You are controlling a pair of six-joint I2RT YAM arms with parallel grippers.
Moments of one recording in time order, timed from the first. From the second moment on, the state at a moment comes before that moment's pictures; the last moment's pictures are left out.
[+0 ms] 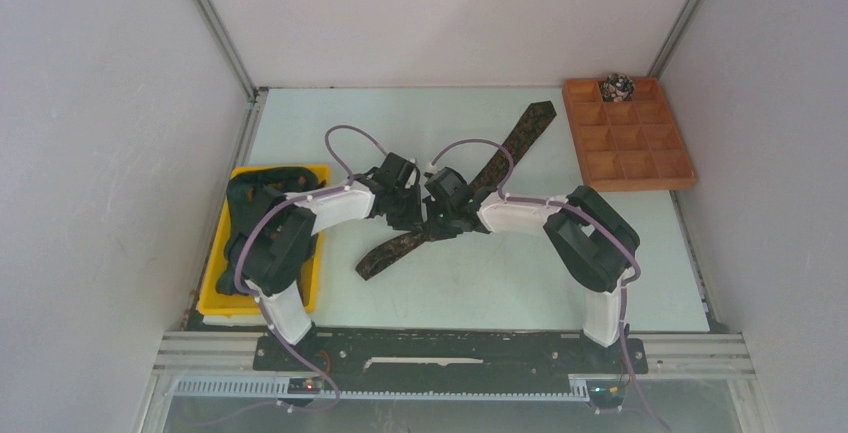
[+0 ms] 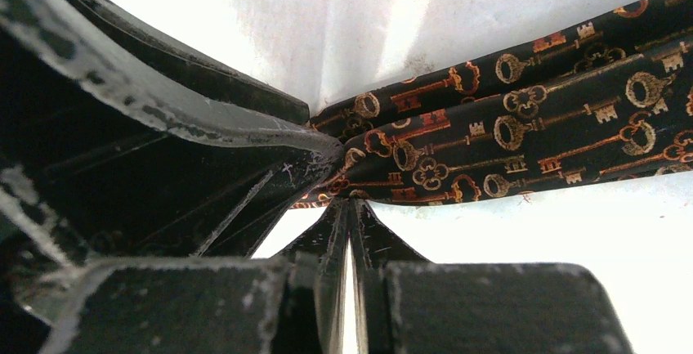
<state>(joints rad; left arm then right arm) -0.57 1.76 1.02 -0.32 0.14 -0.56 0.83 1.92 1.16 -0.20 -0.07 0.62</state>
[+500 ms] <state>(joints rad) -0.57 1.59 1.03 -0.48 -0.02 -0.57 0.84 1.83 1.07 -0.24 -0.07 0.59</state>
